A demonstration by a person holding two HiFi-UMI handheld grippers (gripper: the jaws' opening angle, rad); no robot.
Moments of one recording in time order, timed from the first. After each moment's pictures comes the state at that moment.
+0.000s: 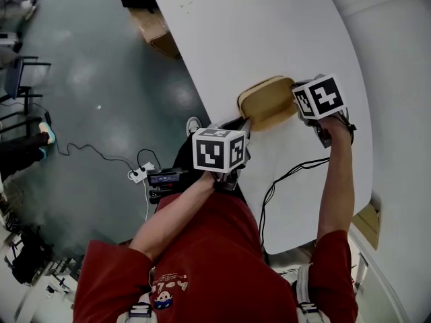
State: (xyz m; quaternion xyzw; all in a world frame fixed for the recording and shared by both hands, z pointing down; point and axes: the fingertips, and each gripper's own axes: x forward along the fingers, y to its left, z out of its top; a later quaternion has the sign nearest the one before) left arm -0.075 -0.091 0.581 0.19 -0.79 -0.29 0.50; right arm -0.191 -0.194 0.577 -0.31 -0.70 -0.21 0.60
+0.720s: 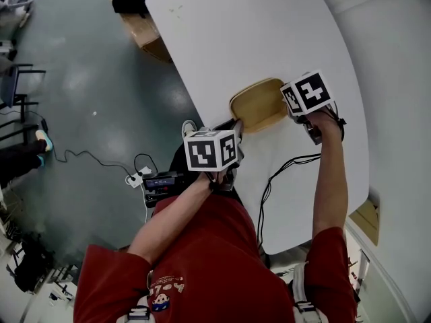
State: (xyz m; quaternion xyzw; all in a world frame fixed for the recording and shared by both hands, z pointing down) left arm -0.076 -0.087 0.587 0.15 -0.79 -0.31 0.51; right arm -0.189 -0.194 0.588 -0.31 -0.69 -0.21 0.62
